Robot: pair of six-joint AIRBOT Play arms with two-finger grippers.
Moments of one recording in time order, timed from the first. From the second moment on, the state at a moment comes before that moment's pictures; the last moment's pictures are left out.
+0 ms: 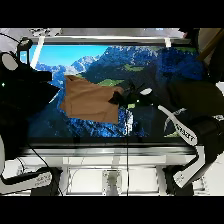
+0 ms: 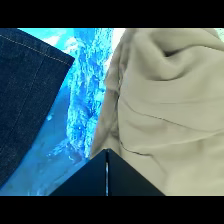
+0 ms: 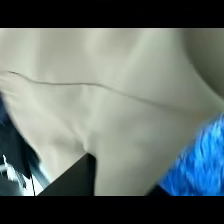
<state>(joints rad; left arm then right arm) 0.06 -1.33 1.48 1.49 -1.19 -1.46 0.31 -1.78 1.24 -0.27 0.80 1.16</state>
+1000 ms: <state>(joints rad) 0.06 -1.33 1.48 1.49 -1.19 -1.46 -0.66 -1.66 1.57 -0.42 1.01 1.24</state>
